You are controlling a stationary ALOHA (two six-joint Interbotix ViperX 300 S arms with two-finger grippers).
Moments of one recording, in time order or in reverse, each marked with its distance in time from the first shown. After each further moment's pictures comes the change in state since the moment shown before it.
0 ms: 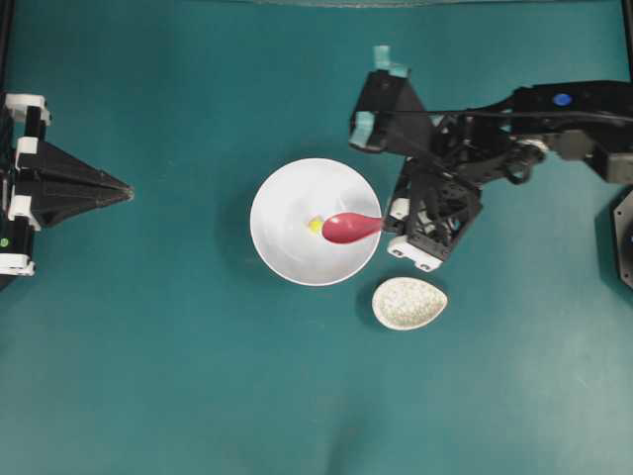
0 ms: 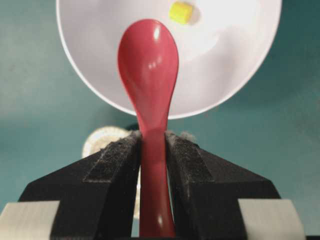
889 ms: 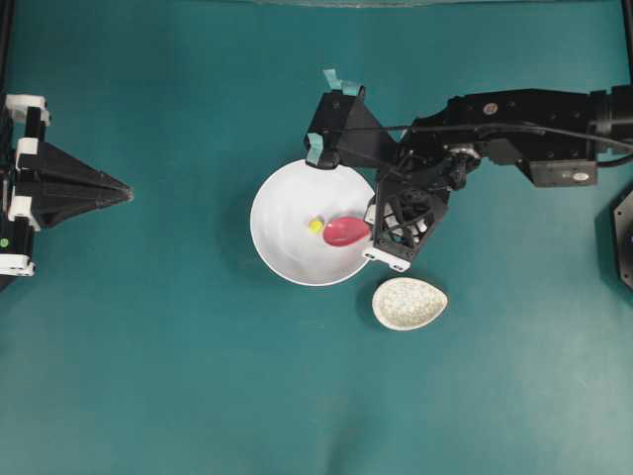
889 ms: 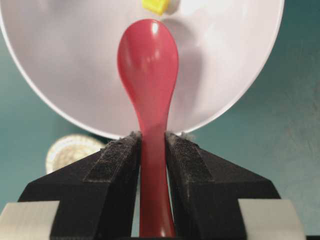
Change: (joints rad) left arm 0.000 -0.003 0.000 0.000 0.018 0.000; right arm -0.003 0.158 -0.086 -0.052 0.061 0.005
